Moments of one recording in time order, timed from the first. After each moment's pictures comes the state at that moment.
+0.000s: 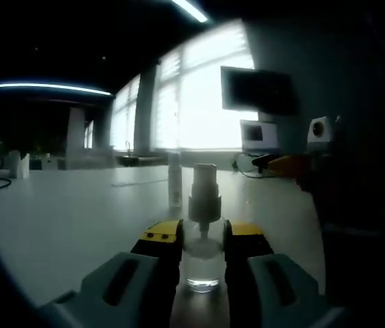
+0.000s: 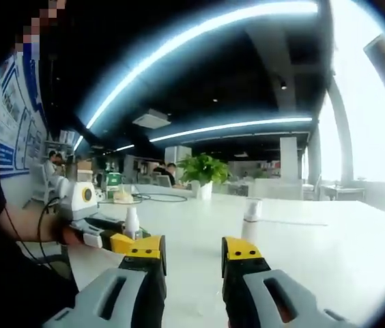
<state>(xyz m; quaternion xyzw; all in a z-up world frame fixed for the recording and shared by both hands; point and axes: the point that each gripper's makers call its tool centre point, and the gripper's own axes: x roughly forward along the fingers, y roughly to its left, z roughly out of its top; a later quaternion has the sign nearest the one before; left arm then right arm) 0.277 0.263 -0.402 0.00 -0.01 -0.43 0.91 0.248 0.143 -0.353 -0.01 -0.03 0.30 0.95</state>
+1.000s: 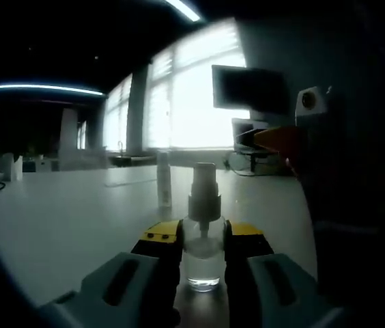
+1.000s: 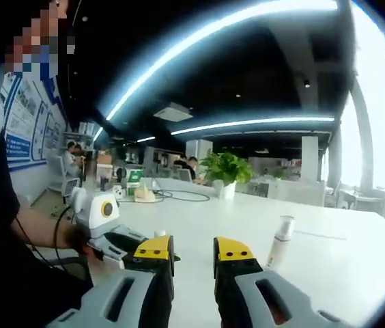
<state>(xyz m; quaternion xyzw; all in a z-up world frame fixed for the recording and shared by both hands) 0.268 0.252 -0.403 0.01 -0.01 -0.45 0.89 0.244 0.196 -0.324 -0.06 -0.01 0.37 0.93</state>
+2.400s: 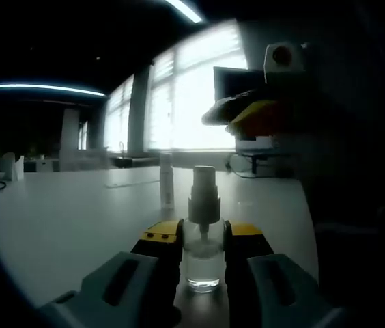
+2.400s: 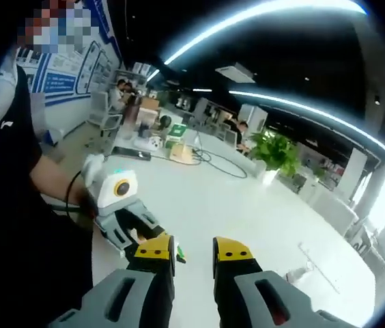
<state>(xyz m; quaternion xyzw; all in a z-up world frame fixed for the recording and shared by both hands) 0.267 0.256 -0.401 0.00 -0.01 -0.44 0.90 0.255 0.250 -0.317 -0.28 0.08 0.48 0.83</state>
